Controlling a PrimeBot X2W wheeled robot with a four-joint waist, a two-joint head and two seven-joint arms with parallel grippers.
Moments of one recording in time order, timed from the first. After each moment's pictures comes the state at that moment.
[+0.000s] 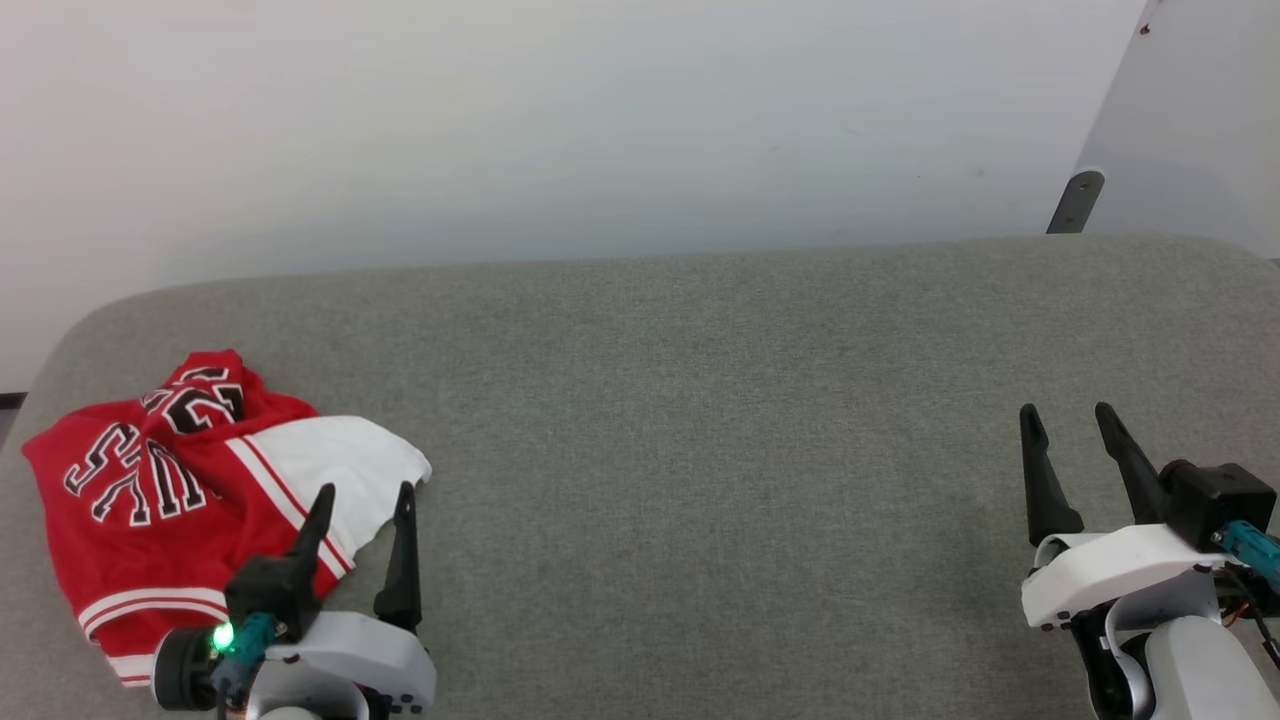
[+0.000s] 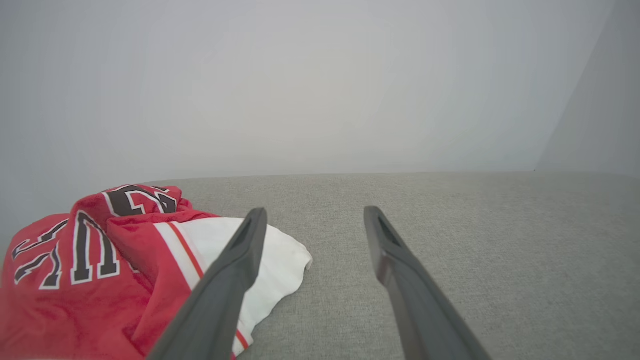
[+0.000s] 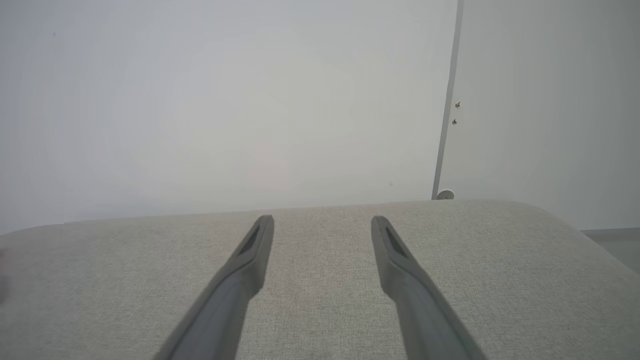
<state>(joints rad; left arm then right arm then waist) -0.15 0.12 0.01 0.34 -0.15 -0.05 -0.24 -0.30 -0.12 -0.01 0.45 0.21 0.13 -0.24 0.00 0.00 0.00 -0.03</state>
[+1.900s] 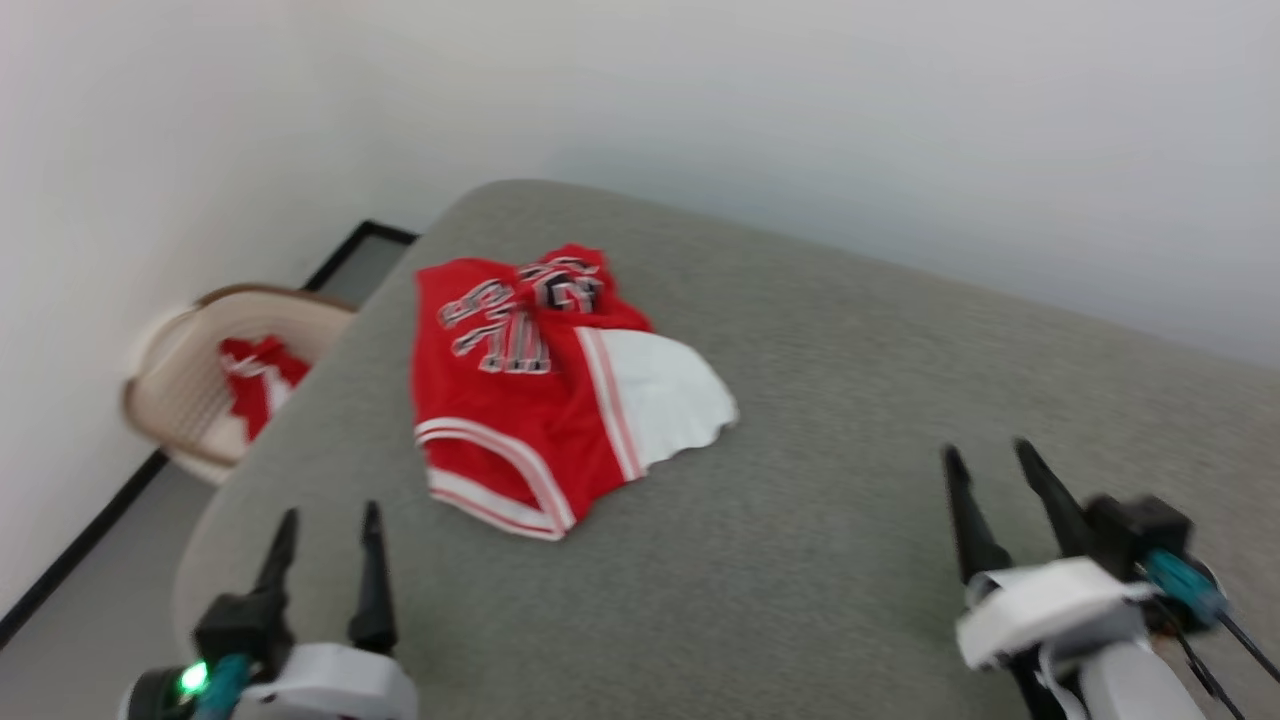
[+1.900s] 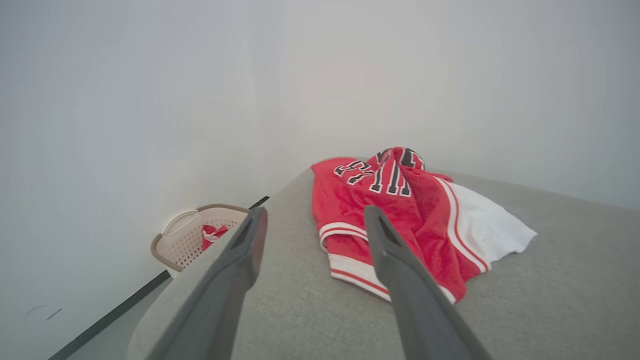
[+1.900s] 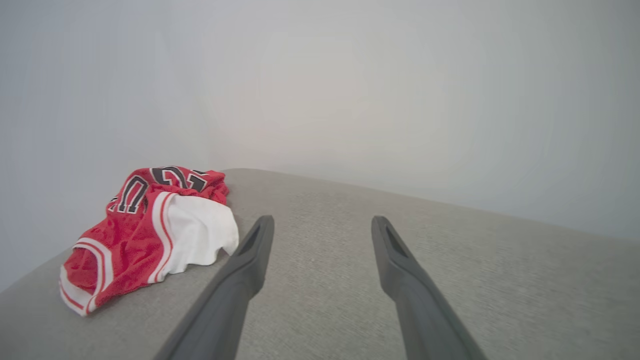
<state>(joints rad) -0.09 0.07 0.08 0.28 -0.09 -0.05 -0.26 -0.23 -0.09 0.07 0.44 0.24 0.13 -0.26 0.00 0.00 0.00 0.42</state>
